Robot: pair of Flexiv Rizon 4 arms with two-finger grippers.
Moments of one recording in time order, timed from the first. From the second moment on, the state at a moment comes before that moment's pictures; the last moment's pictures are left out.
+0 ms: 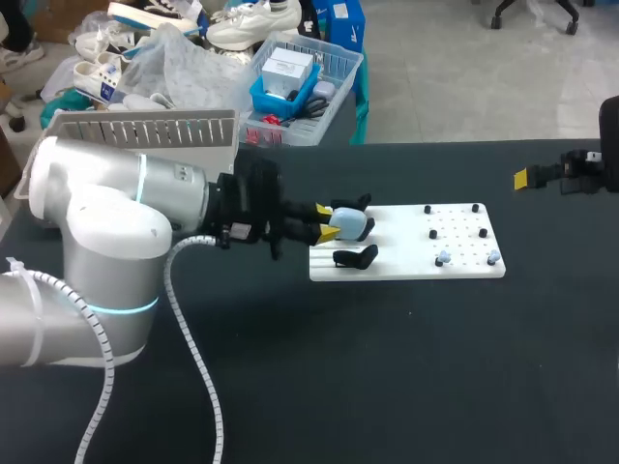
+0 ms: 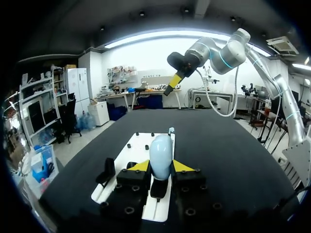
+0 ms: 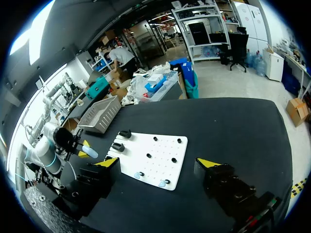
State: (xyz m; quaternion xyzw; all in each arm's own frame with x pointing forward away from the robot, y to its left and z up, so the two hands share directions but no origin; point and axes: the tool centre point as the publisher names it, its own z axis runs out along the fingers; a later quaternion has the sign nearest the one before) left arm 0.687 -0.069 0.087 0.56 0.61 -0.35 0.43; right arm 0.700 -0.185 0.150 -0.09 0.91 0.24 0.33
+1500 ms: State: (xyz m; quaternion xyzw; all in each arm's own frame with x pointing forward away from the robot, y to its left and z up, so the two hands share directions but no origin) left arm 0.632 -0.052 0.131 0.54 0.50 -0.39 0.56; right arm 0.700 -0.185 0.150 -0.09 0.91 0.24 0.33
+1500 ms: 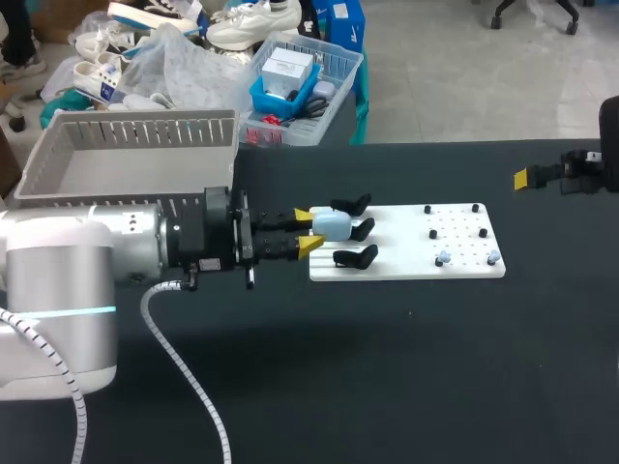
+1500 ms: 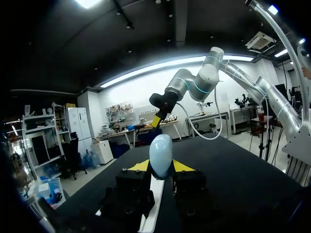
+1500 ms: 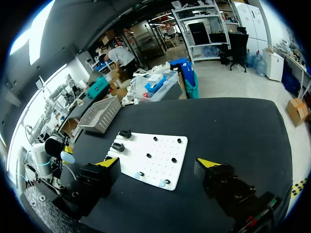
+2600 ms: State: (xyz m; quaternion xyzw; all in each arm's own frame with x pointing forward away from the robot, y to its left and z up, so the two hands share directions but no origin) left arm 0.626 -0.057 0.132 0.54 0.49 -0.39 0.57; right arm 0.700 -0.185 0.150 -0.09 0.91 0.24 0.33
